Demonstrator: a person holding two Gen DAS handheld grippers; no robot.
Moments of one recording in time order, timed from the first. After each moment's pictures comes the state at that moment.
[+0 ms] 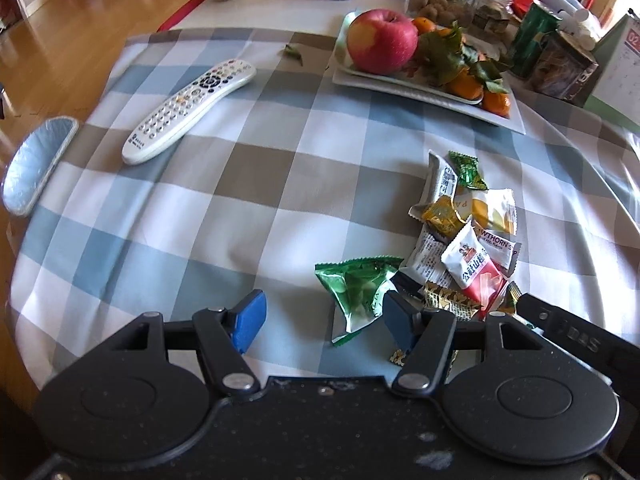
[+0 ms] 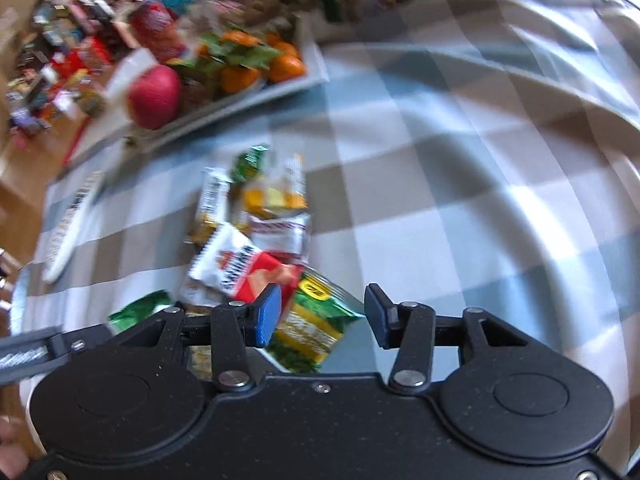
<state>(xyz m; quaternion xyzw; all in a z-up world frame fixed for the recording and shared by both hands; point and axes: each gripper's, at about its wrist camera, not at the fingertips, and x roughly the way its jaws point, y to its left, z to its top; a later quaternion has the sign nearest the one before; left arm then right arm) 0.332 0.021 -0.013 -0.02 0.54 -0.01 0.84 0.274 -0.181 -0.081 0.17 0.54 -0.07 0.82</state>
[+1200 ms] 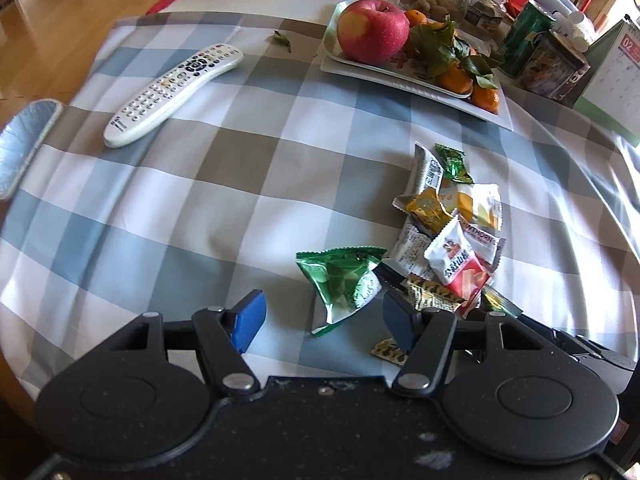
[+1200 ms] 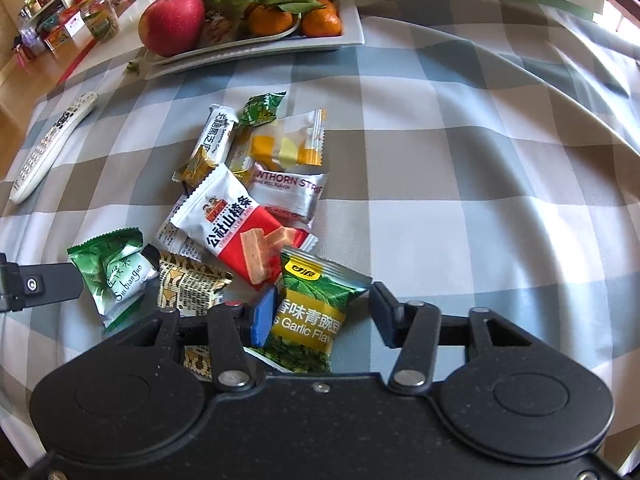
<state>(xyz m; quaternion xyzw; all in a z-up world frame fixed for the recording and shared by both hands) 0.334 0.025 -0.019 -0.05 0.56 -0.03 0.83 0.276 -0.159 -0.101 0.06 0.57 -0.03 0.82</state>
